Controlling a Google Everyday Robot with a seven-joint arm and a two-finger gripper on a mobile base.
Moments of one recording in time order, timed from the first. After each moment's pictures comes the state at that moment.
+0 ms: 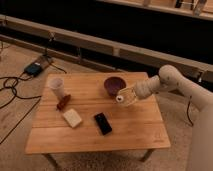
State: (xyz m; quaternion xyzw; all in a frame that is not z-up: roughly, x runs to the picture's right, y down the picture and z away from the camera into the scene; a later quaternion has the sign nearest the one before) arm 0.108 0.065 0.786 -0.53 0.19 0.82 0.08
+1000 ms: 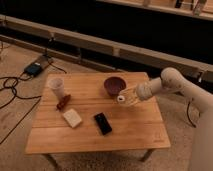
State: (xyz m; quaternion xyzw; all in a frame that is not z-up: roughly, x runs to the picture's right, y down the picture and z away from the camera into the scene) arm 0.113 0.069 0.789 -0.53 0.19 0.82 0.06
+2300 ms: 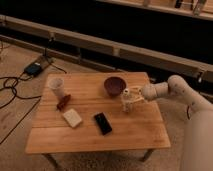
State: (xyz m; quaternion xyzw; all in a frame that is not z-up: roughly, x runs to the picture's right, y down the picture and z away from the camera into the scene) arm 0.142 0.058 0.809 -0.59 0.25 0.75 -0.17
